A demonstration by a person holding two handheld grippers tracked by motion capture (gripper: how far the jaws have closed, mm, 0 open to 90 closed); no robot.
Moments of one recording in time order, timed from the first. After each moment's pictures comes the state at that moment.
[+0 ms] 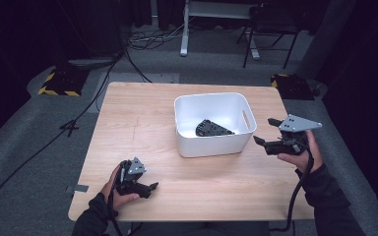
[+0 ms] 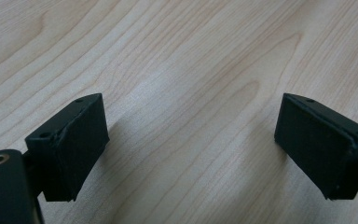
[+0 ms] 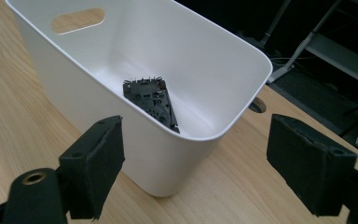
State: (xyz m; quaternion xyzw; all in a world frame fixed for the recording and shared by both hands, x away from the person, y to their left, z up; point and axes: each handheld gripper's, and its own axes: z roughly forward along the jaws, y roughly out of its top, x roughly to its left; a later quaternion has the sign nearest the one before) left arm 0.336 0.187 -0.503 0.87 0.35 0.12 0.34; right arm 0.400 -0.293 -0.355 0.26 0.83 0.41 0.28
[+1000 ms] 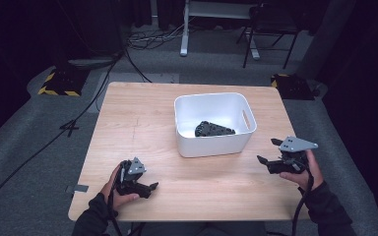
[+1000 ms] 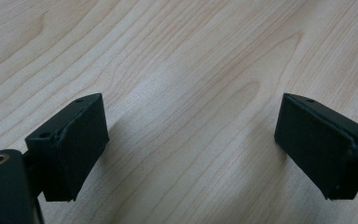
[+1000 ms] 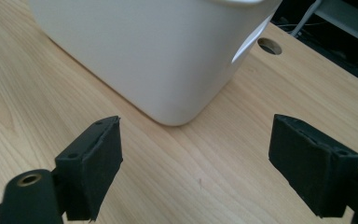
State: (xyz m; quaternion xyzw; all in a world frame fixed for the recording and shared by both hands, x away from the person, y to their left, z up) left arm 0.336 0.187 -0.503 0.87 0.35 0.12 0.34; right arm 0.379 -0.316 -0.416 0.28 0.84 0.37 0.26
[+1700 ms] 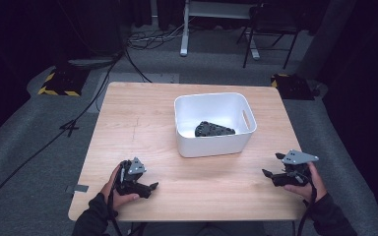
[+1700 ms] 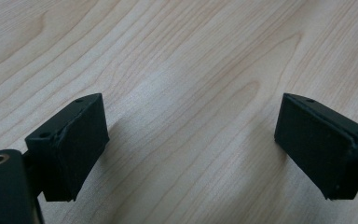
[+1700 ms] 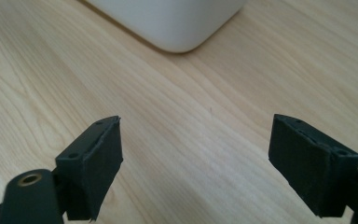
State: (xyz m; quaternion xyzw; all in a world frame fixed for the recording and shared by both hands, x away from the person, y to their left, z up) left arm 0.336 0.187 -0.503 0.87 0.35 0.12 0.34; right arm 0.364 -0.343 -0.463 0.31 0.85 0.35 0.23
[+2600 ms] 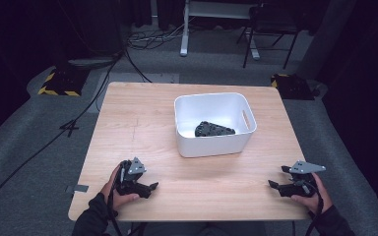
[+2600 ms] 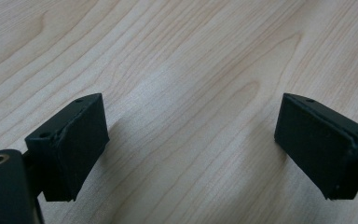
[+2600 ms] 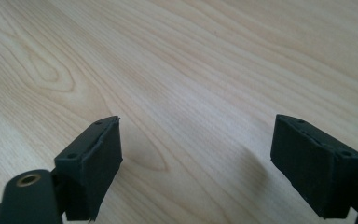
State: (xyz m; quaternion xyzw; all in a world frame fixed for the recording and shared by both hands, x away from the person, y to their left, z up) left arm 0.336 0.187 -0.503 0.87 0.35 0.12 0.34; right arm 0.347 -0.374 -0.497 0.36 0.84 0.35 0.18
